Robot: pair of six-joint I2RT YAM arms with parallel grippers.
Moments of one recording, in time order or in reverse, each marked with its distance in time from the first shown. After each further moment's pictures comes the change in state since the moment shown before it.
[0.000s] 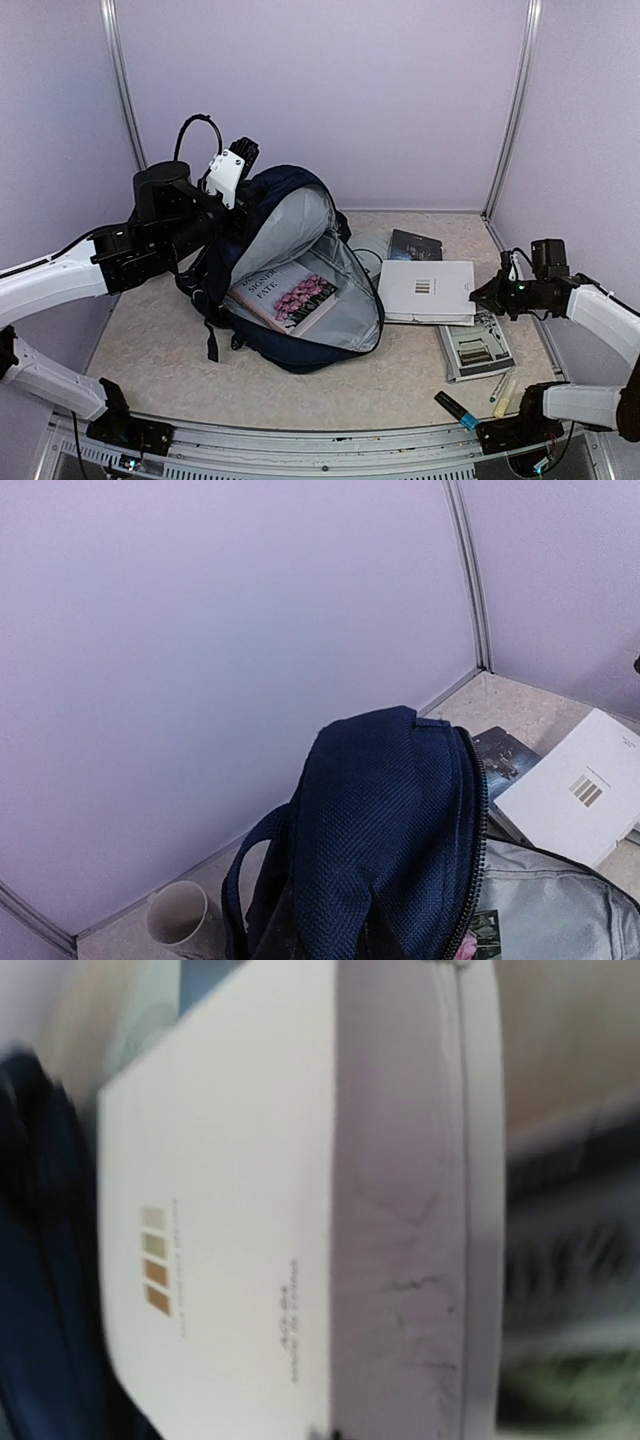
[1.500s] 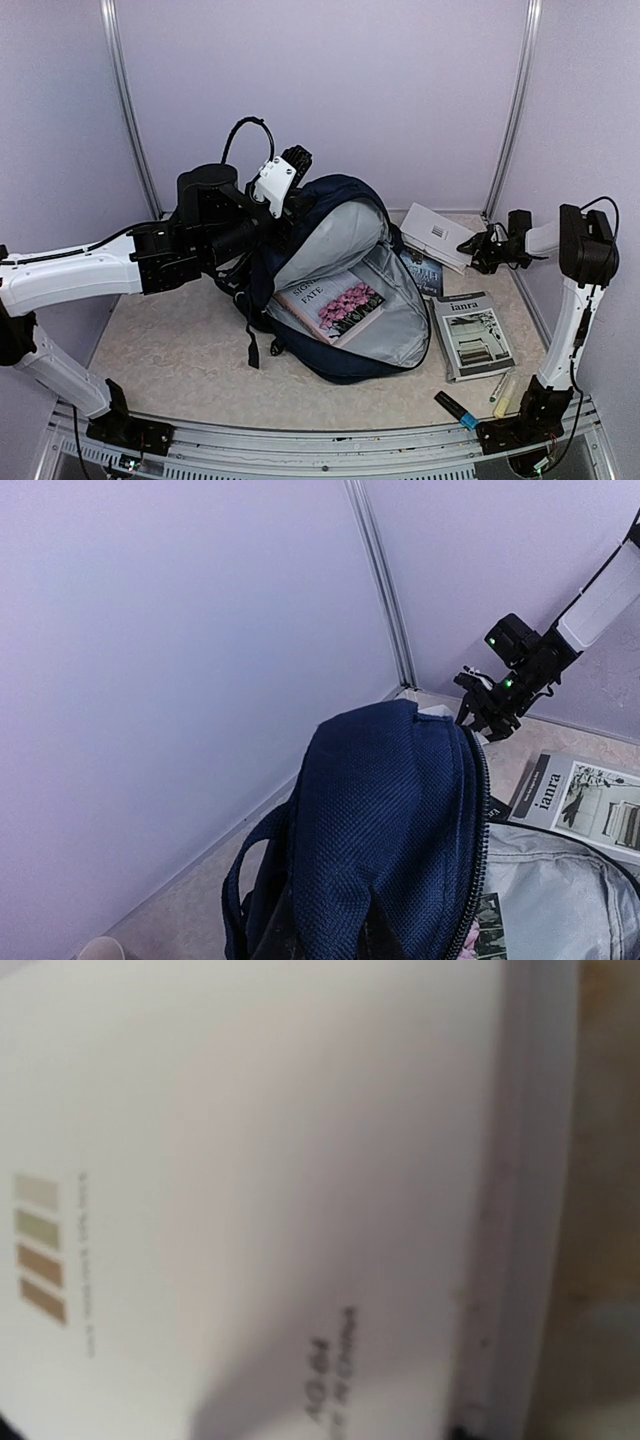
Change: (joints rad) left arm -0.114 0.179 0.106 0.070 0.065 0.014; right arm -0.142 1.058 0.670 0.340 -0.118 0.027
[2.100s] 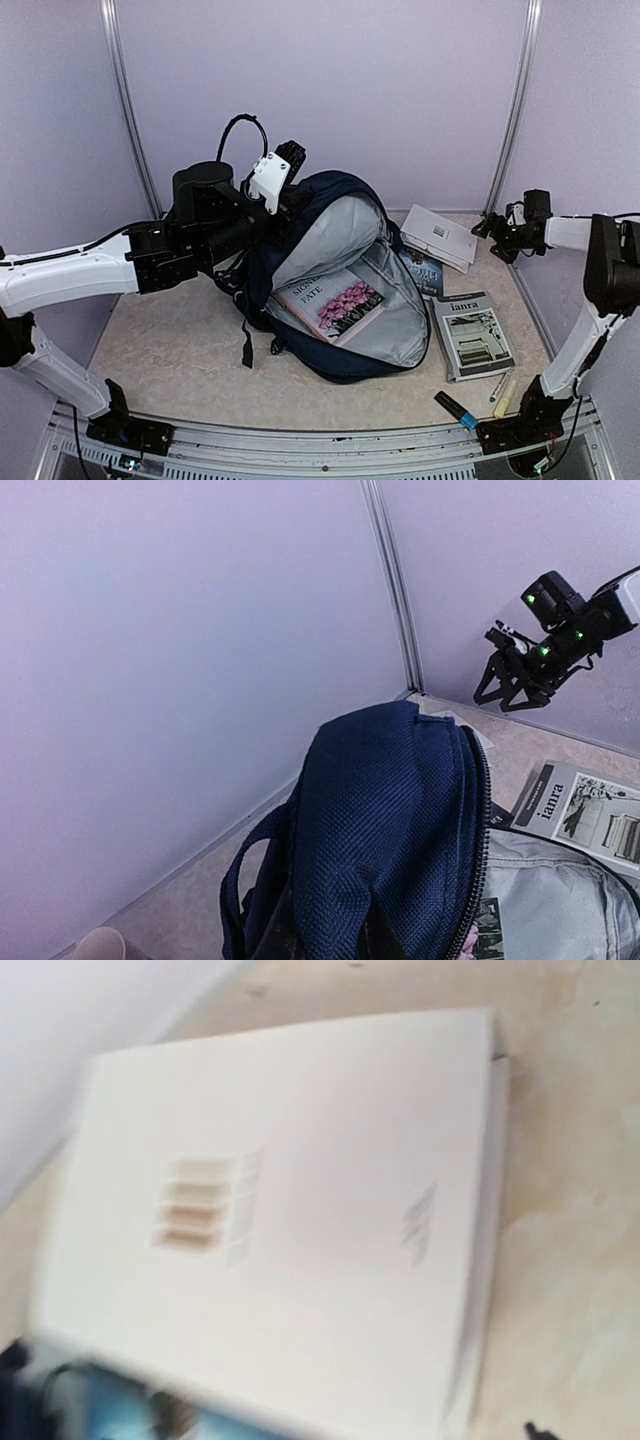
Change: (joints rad) left arm 0.000 -0.012 0.005 -0.008 -0.027 -0.035; right arm 0.013 -0.431 -0.167 -0.129 0.234 -0.064
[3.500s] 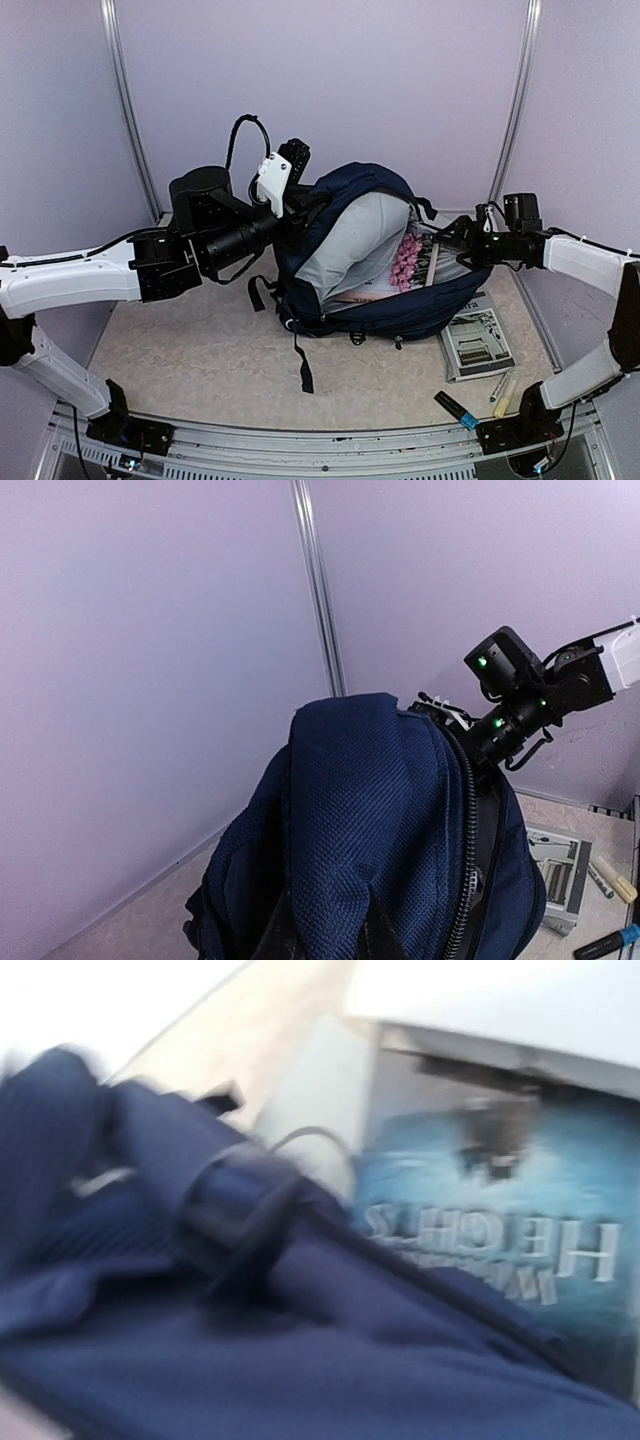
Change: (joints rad) left arm -0.039 -0.005 -0.030 0.134 0.126 -0.065; right arm 0.291 -0.285 -0.182 -0.029 -0.050 0.132
